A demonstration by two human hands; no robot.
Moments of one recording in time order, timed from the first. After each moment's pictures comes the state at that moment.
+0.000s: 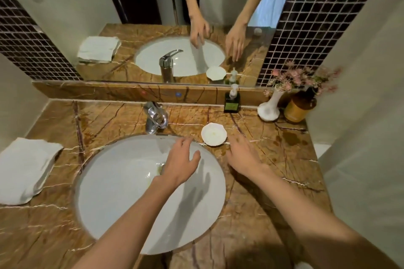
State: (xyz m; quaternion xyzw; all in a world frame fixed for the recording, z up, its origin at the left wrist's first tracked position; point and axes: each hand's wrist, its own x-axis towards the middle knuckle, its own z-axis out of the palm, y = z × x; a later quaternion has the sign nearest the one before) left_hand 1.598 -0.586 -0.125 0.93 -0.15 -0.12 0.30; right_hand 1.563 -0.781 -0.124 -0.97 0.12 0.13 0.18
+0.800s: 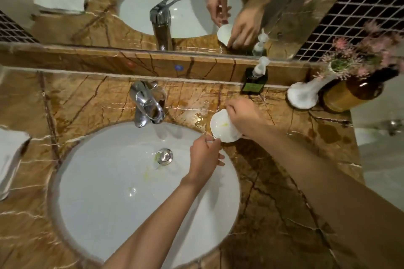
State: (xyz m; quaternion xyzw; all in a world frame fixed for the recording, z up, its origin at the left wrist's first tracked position) left_hand 1.638 -0.646 -0.209 0.75 0.15 -0.26 0.58; right_hand 1.701 -0.789 -0.178 -0.96 0.11 0.13 0.20
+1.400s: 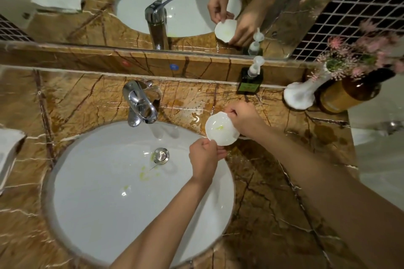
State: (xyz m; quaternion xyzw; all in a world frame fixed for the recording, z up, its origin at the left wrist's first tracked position) left_hand 1.630 -0.671 -0.205 0.68 0.27 -0.21 0.65; right_hand 1.697 -0.803 -0.185 -0.93 0.15 0.16 0.28
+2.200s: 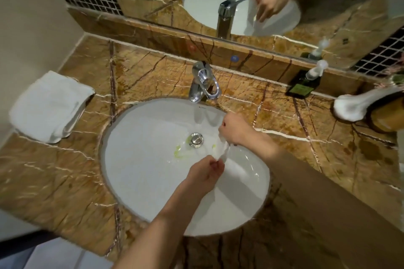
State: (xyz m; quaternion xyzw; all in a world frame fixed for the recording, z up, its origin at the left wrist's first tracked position) left_hand 1.574 -0.550 -0.192 0.47 0.45 -0.28 0.71; right_hand 1.669 -0.657 -0.165 -0.93 0.01 0.27 0.25
